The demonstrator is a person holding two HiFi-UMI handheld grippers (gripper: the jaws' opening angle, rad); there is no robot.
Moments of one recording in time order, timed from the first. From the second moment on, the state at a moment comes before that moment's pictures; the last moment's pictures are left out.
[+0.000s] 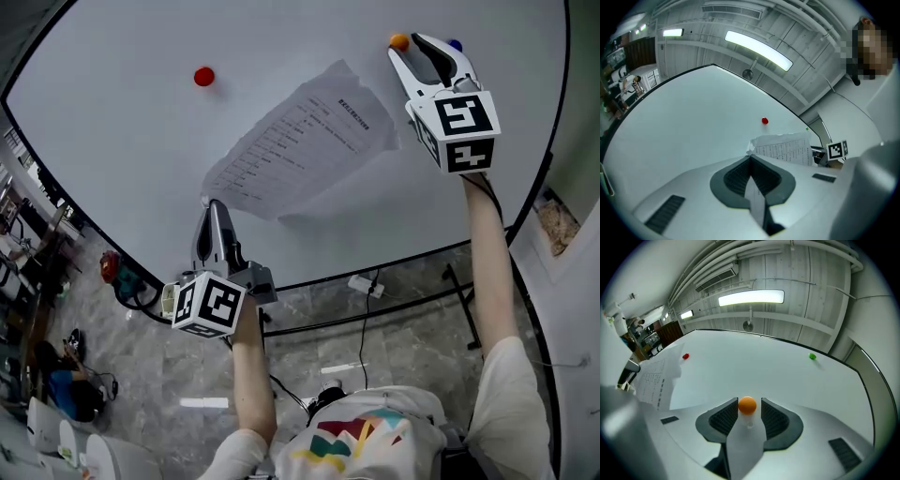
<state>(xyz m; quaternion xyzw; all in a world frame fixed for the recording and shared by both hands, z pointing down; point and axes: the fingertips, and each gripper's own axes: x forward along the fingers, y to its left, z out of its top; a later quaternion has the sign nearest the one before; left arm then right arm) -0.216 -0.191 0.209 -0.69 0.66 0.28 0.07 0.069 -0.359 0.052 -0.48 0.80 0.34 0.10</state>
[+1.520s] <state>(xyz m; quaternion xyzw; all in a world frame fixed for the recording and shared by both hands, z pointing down) -0.129 -0.177 0.312 -0.69 0.71 0.12 0.09 0.034 -0.236 0.309 -0.39 0.91 0.10 0.09</state>
